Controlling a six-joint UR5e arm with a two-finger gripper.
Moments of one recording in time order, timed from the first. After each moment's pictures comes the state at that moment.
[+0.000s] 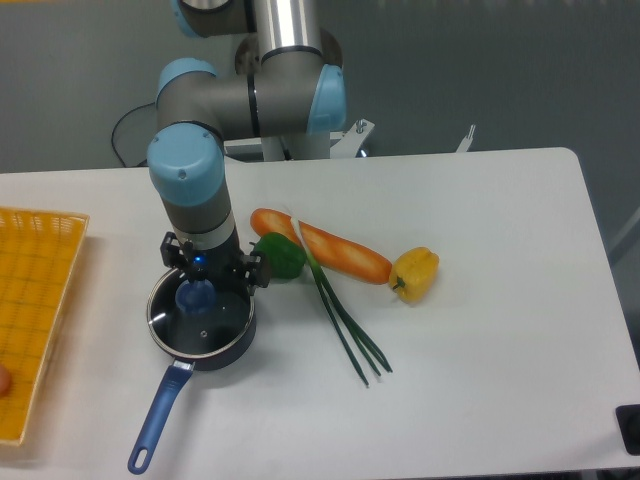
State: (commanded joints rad) arm 2.15 -1.89 -1.62 -1.16 1.55 0.33
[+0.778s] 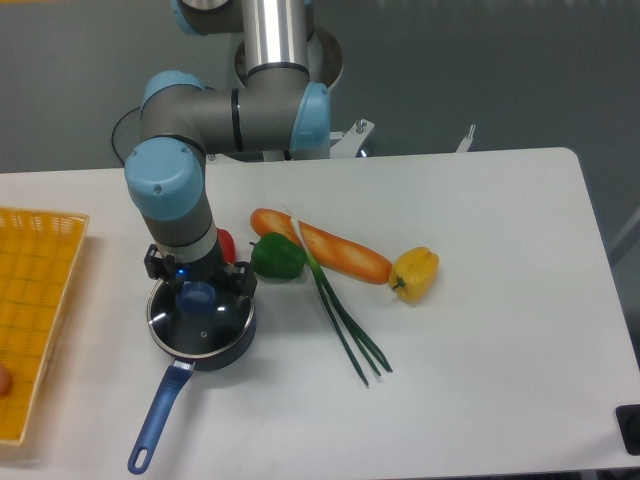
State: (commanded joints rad) arm 2.11 -1.93 -1.60 -1.16 1.56 0.28
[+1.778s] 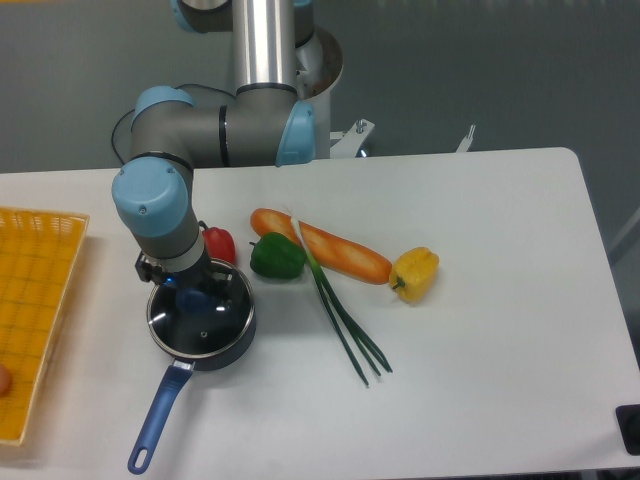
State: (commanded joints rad) arm 2.08 -1.95 -1.62 -1.16 1.56 0.26
